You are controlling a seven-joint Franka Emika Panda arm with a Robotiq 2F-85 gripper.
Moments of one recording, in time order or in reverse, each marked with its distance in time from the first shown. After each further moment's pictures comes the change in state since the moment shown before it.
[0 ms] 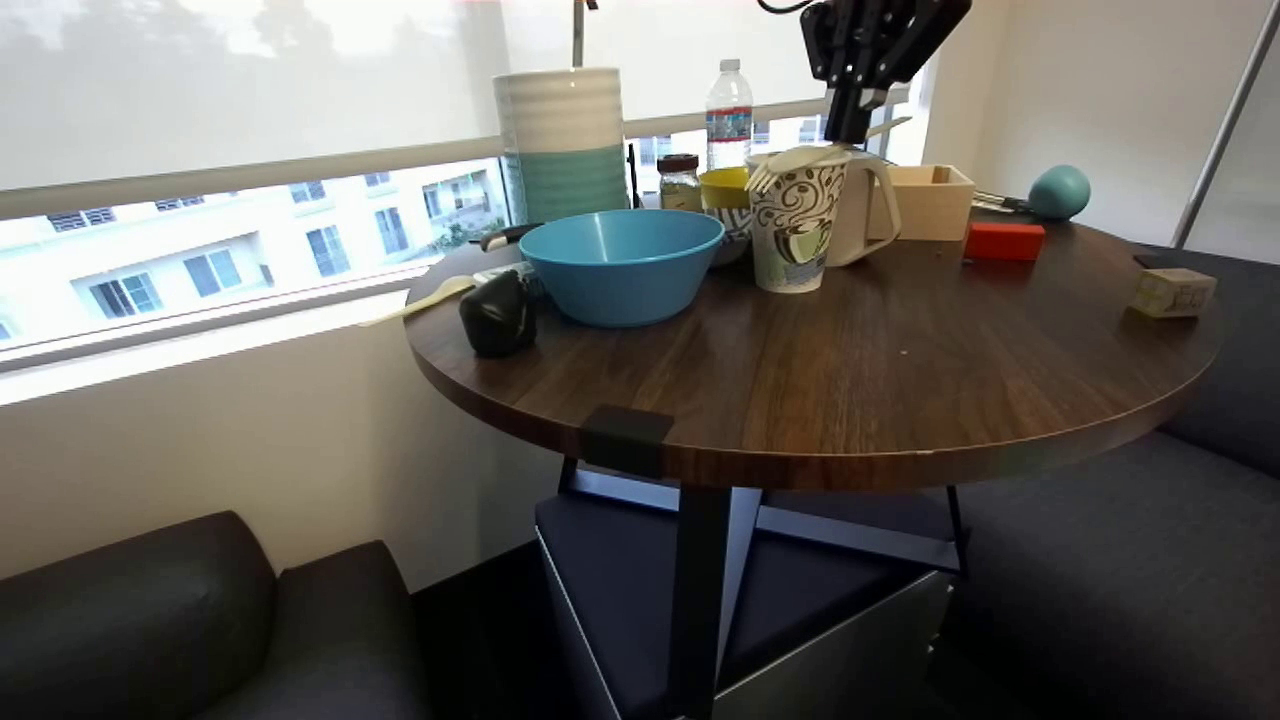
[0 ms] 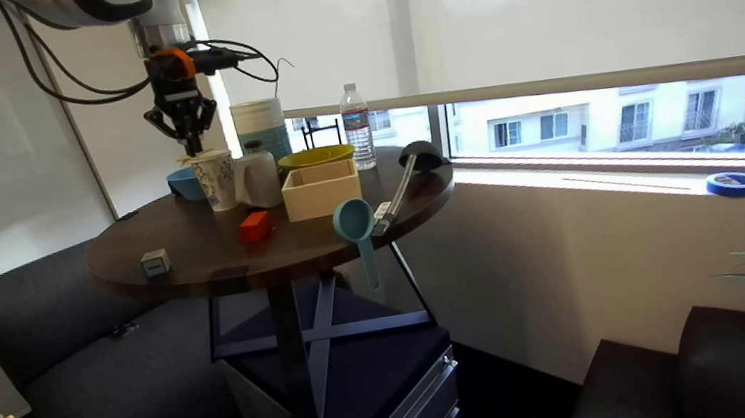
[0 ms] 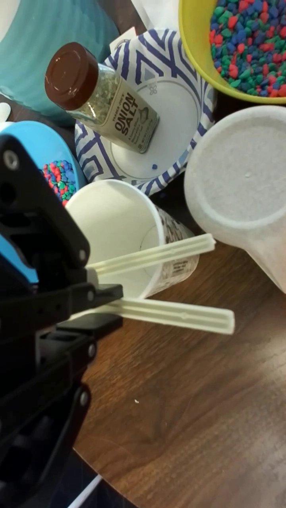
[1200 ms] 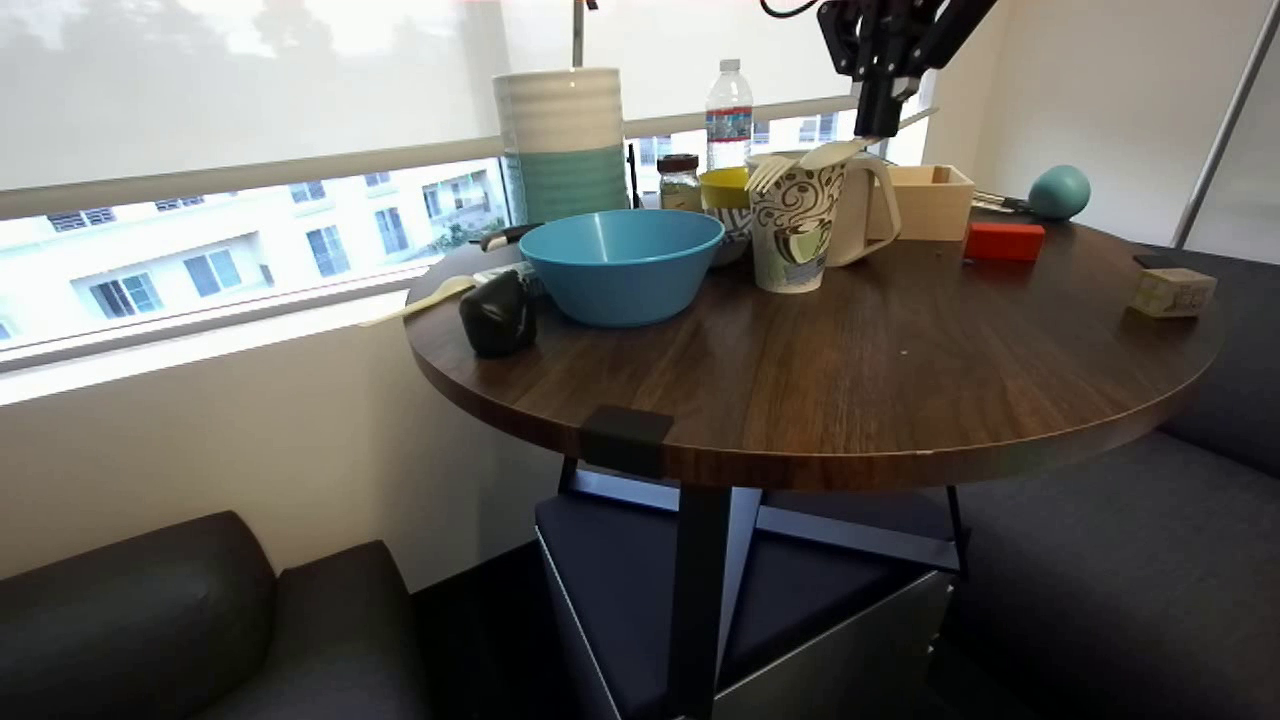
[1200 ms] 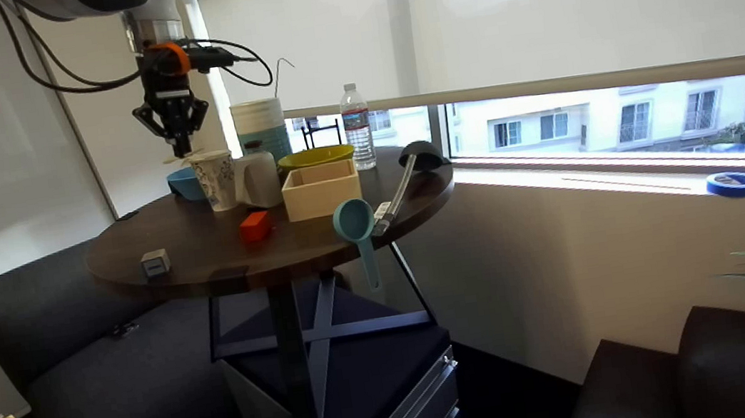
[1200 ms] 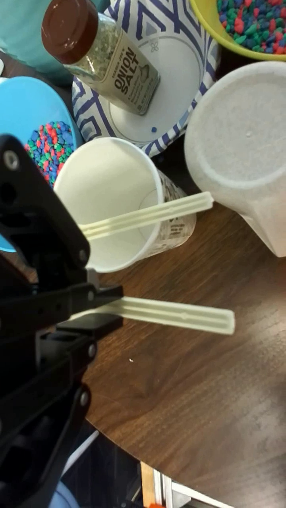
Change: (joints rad) arm -0.001 -0.014 0.000 0.019 -0.009 -0.112 -0.042
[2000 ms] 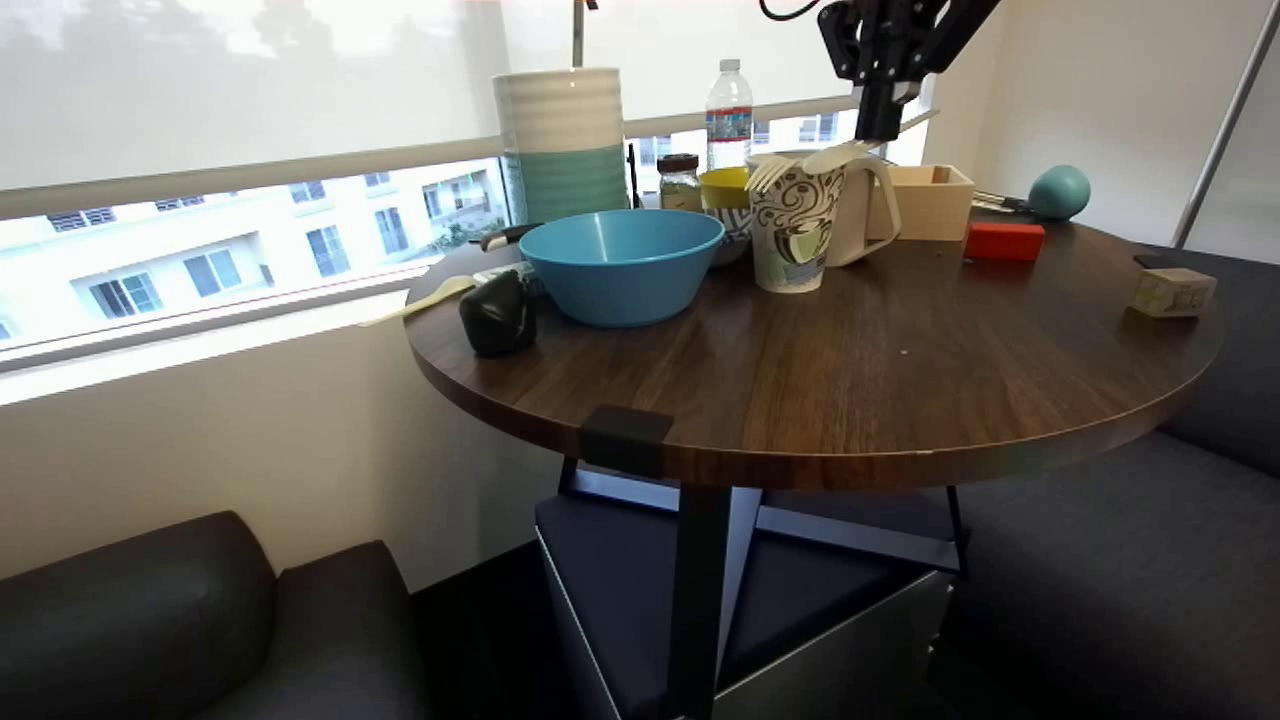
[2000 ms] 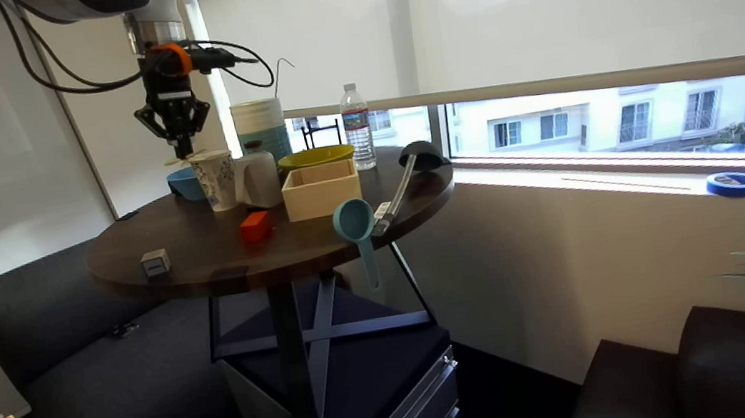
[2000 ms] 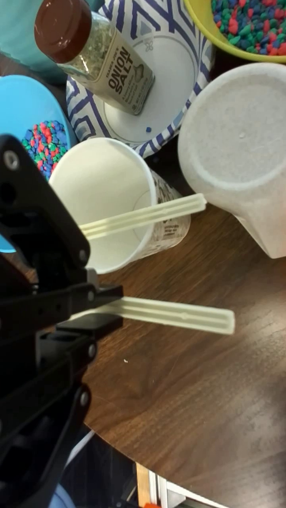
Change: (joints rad) arm -0.001 0.006 0.001 0.000 -0.012 0.001 0.000
